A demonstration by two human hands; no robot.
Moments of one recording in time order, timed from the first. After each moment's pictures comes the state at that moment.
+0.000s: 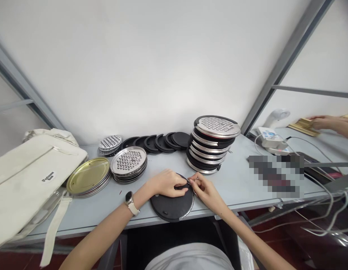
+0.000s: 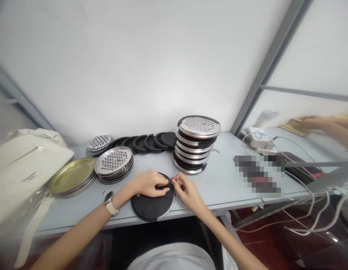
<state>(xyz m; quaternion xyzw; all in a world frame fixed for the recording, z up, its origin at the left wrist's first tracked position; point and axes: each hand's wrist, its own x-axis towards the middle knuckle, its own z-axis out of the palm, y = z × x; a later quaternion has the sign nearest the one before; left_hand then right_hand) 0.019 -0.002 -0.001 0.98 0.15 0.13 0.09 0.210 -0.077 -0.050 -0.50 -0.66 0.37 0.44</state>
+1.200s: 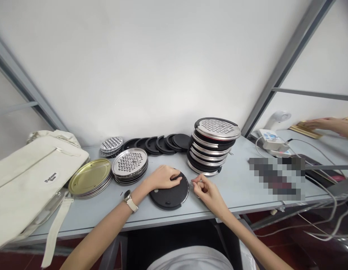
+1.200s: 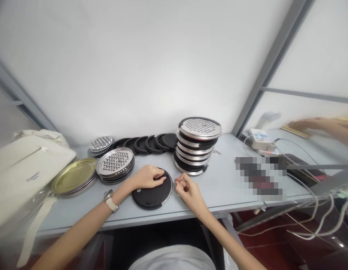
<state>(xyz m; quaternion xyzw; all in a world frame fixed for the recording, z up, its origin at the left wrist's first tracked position) 0.010 0.019 -0.007 0.95 0.26 0.15 0.11 0.210 -0.080 -0.050 -0.51 -0.62 0.37 0.46</state>
